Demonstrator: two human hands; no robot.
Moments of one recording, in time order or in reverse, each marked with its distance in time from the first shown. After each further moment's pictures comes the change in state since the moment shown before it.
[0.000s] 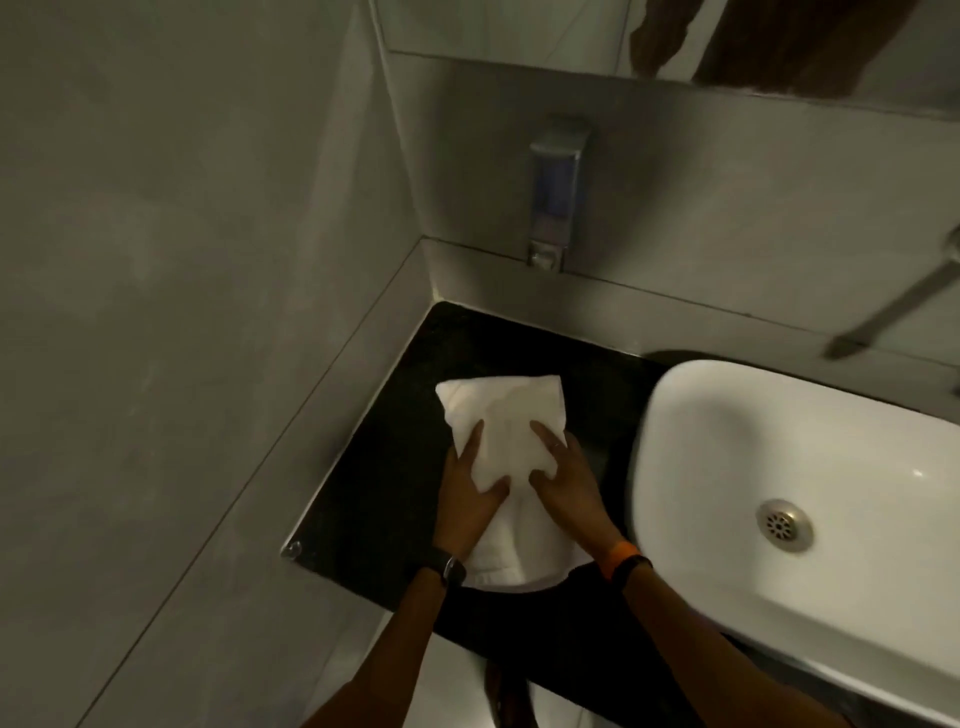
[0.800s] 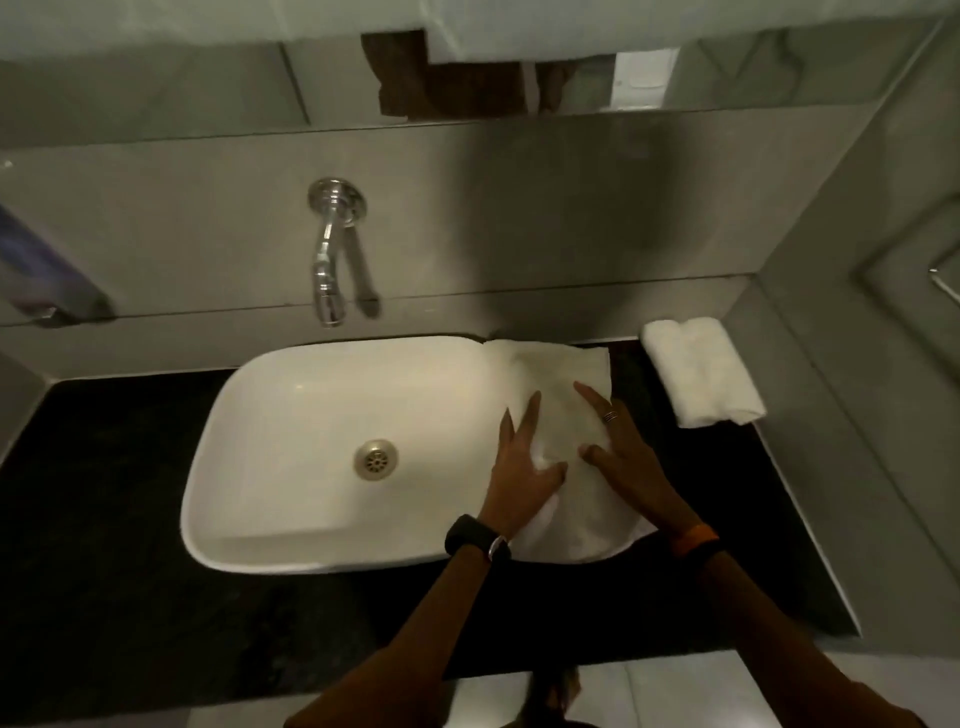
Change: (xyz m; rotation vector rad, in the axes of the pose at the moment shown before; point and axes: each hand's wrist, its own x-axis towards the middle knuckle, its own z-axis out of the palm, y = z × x) left_hand -0.209 0.283 0.474 0.036 -0.563 0.337; right_hand -0.274 0.256 -0.481 -0.007 0.400 0.068
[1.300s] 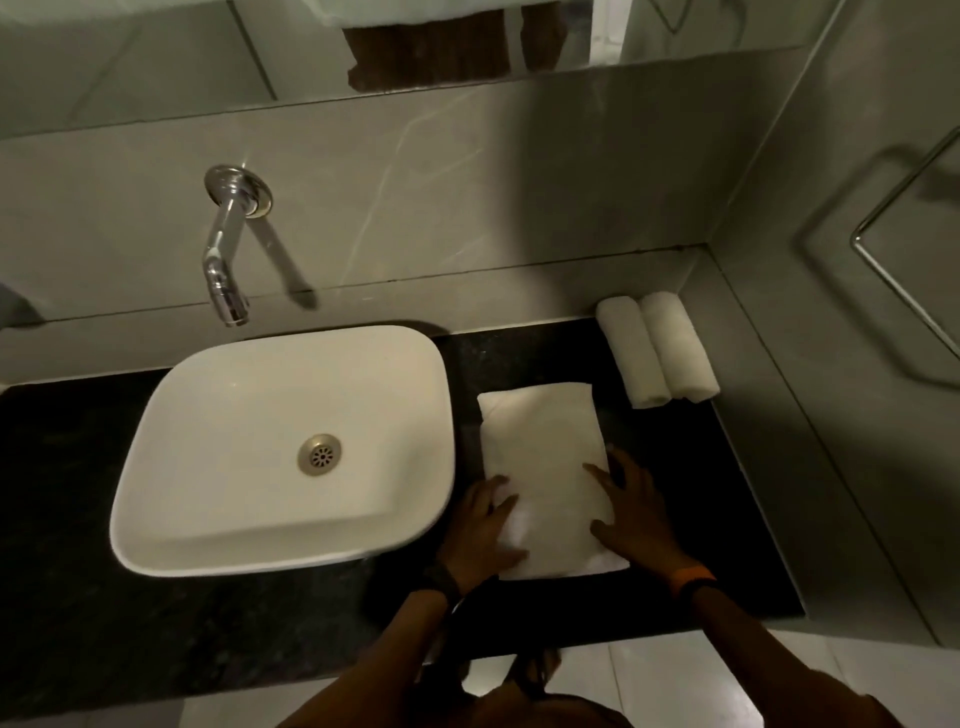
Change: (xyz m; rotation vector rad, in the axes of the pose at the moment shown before) left_hand -0.014 -0.098 0.083 0.747 -0.308 0.097; right_hand -0.047 0.157 -0.036 -0.575 -0.224 0.205
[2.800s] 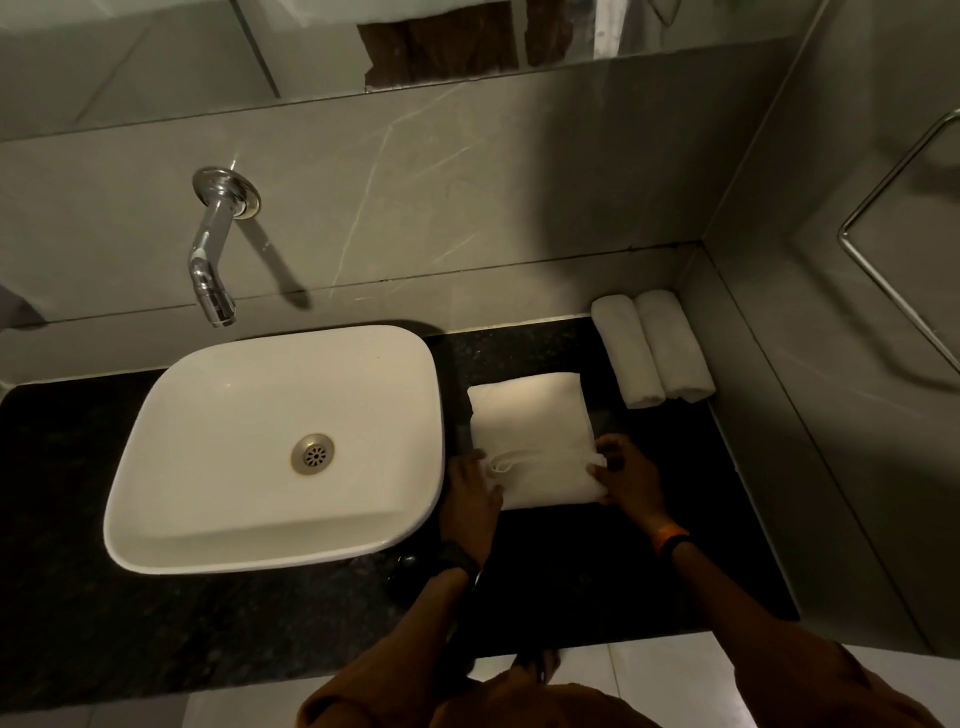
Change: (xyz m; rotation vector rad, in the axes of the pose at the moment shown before) left_hand 0.023 0.035 -0.014 -0.443 0.466 -0.371; right_hand 0.041 0.005 -0.020 0.780 0.228 0.219
